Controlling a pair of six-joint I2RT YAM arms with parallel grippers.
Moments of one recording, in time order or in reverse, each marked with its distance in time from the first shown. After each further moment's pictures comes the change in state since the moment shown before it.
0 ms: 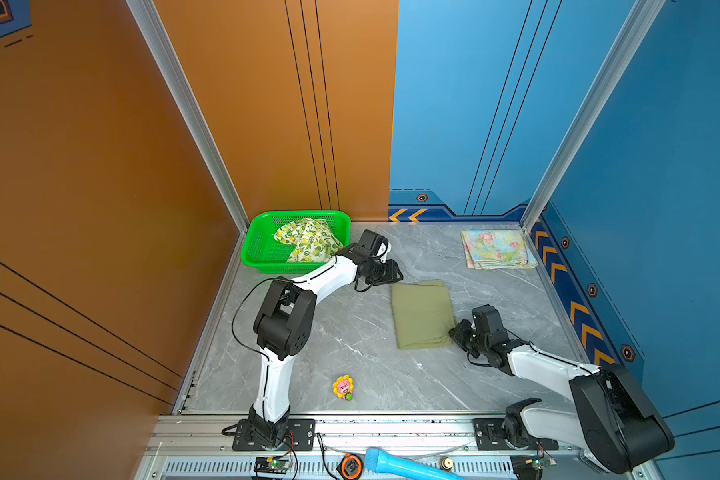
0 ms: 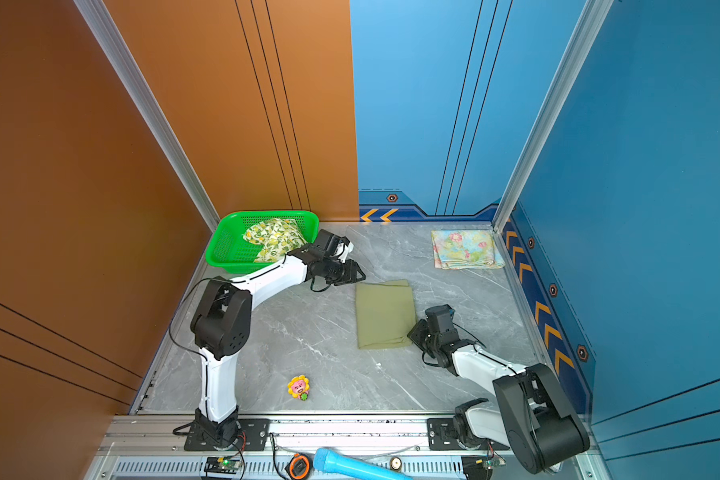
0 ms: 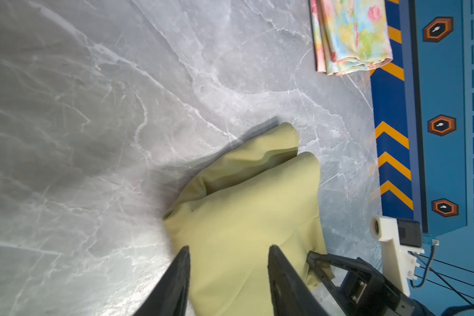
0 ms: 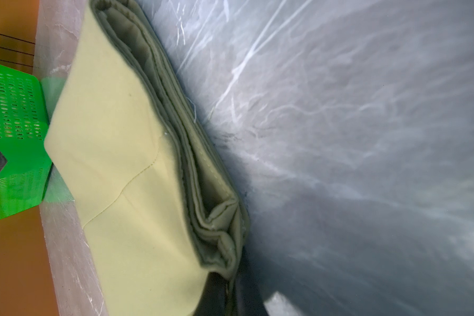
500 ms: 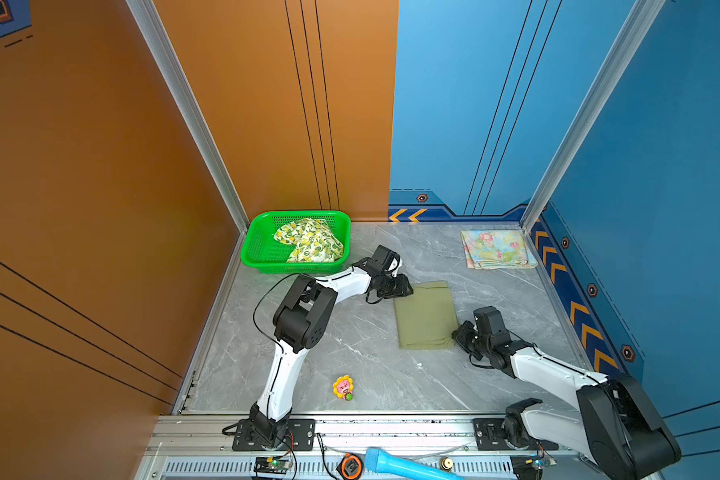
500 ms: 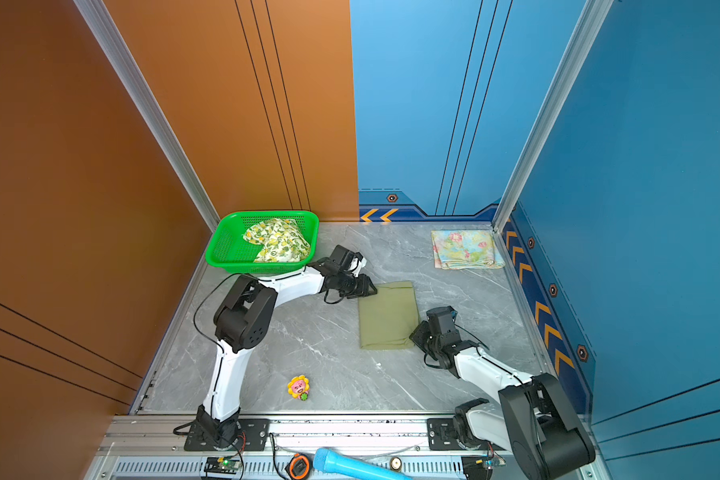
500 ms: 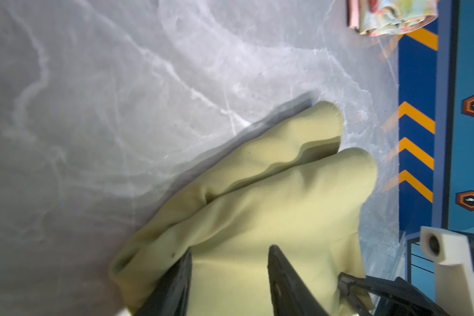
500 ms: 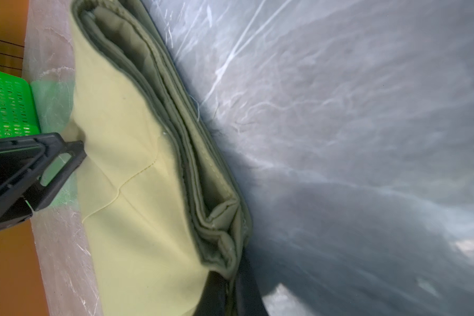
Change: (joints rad) left arm -0.049 0.166 0.014 0.116 0.026 -0.025; right arm -0.002 -0.069 0.000 -0.091 0.028 0.000
